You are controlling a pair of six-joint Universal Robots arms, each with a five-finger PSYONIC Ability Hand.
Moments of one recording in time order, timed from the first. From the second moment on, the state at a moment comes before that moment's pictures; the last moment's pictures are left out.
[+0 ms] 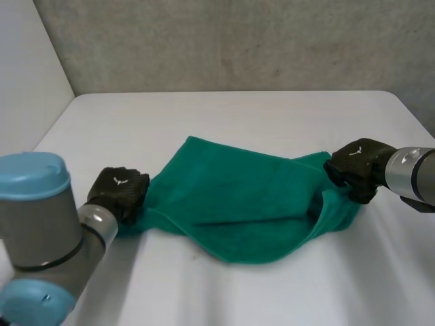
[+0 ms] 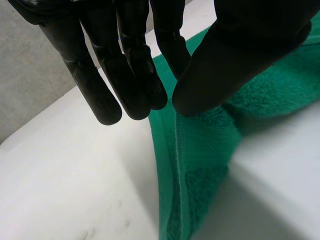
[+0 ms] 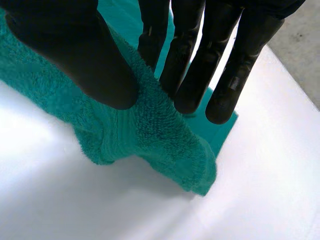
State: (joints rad) left arm 4.25 -1.89 -1.74 3.27 -1.67 3.47; right arm 1.78 -1.19 1.28 0.58 1.32 2.38; left_hand 1.14 1.20 1.19 1.19 1.00; right_hand 0.96 1.17 1.18 1.19 0.98
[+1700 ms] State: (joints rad) left arm 4.32 -1.93 -1.82 3.60 -1.67 3.58; right arm 1.83 -1.14 1.72 -0.11 1.21 2.00; left_hand 1.14 1.20 1.19 1.19 1.00; right_hand 0.46 0.53 0.52 0.52 0.35
